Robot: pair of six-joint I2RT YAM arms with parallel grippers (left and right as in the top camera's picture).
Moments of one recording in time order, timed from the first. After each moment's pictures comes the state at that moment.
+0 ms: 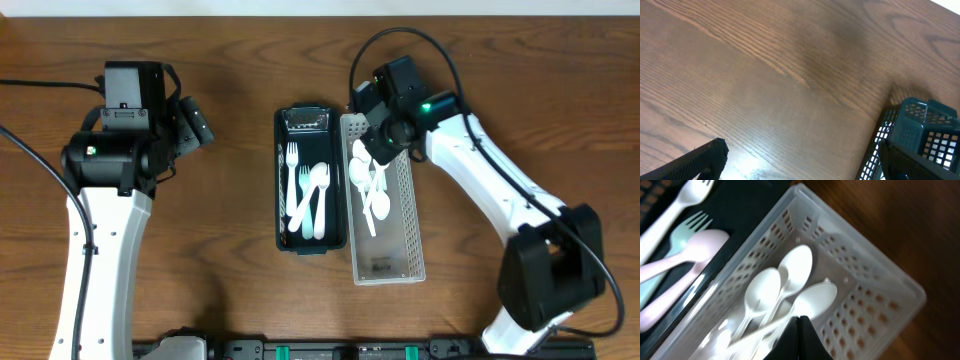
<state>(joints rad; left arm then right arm) -0.03 1.35 1.44 -1.08 -0.21 -0.46 0.44 1.85 1.46 -0.78 -0.08 -0.27</state>
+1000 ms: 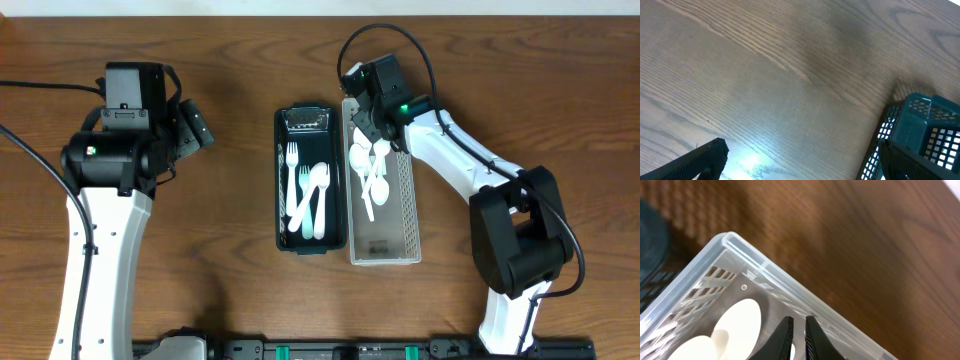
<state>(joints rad) -0.03 1.35 1.44 -1.10 -0.21 -0.46 0.43 2.02 1.46 -0.40 0.14 -0.30</state>
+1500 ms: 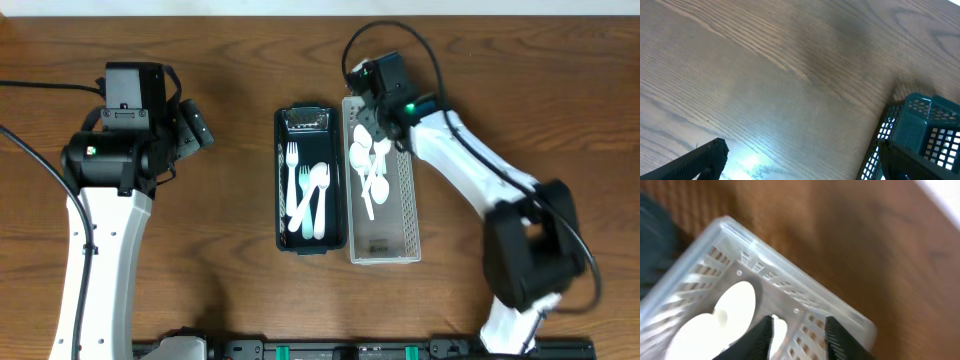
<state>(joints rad) -0.03 1.35 1.44 -1.10 -0.20 -0.46 0.44 1.91 1.46 -0.50 0.19 -0.27</state>
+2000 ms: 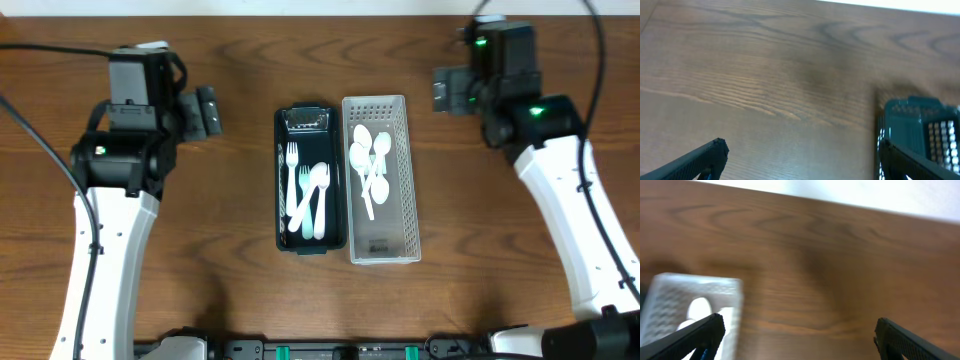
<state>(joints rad) -0.08 1.35 1.43 -0.90 -0.18 -0.14 0.17 1.55 1.48 -0.71 0.20 0.07</state>
